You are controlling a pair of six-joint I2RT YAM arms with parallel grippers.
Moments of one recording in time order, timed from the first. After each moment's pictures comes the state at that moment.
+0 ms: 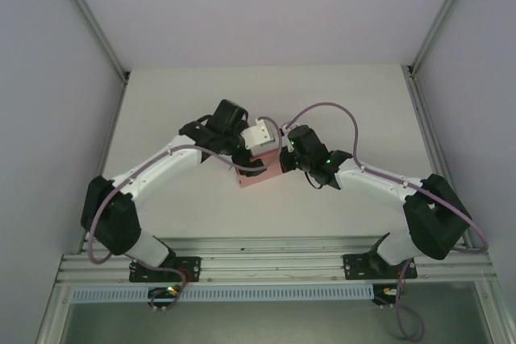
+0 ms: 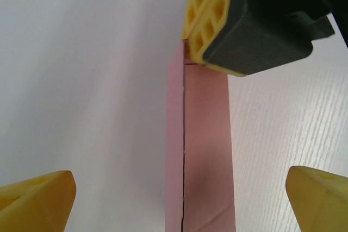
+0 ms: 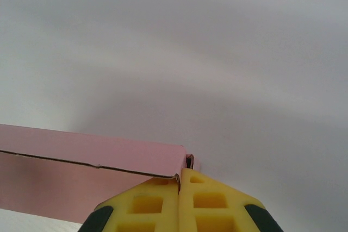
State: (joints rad) left arm -0.71 1.50 1.23 -0.64 0.24 0.49; right arm 0.67 1.47 0.88 -0.14 0.12 0.27
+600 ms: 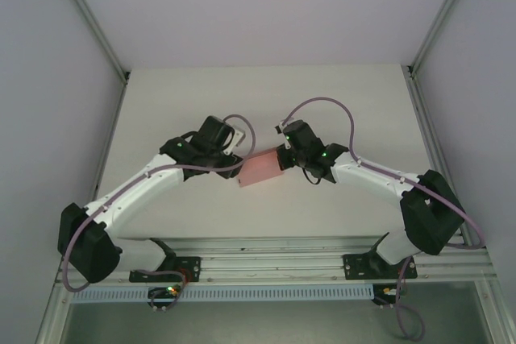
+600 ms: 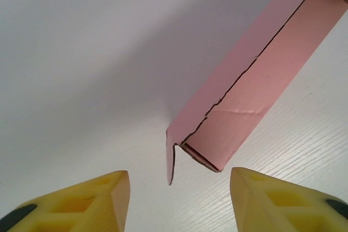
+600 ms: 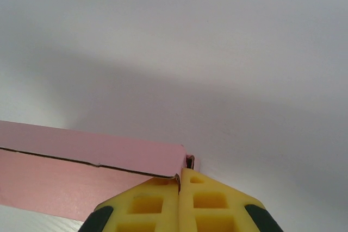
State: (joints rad) left arm -0.72 1.31 1.09 -0.79 -0.05 -0.12; right arm 0.68 1.51 0.98 -0.25 0.12 0.27
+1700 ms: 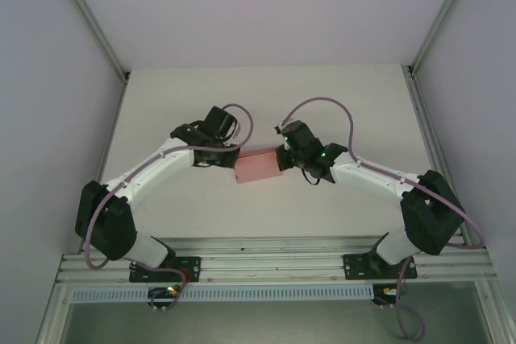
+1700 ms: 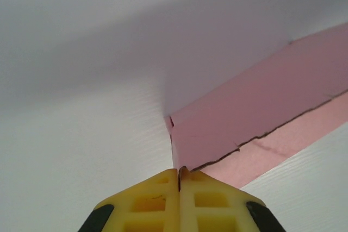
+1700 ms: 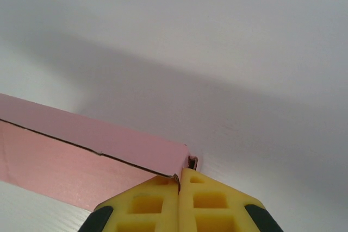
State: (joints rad) left arm -0.62 1.48 1.17 -0.81 0.04 -0.34; right arm 0.69 1.51 0.99 -0.29 0.14 0.31
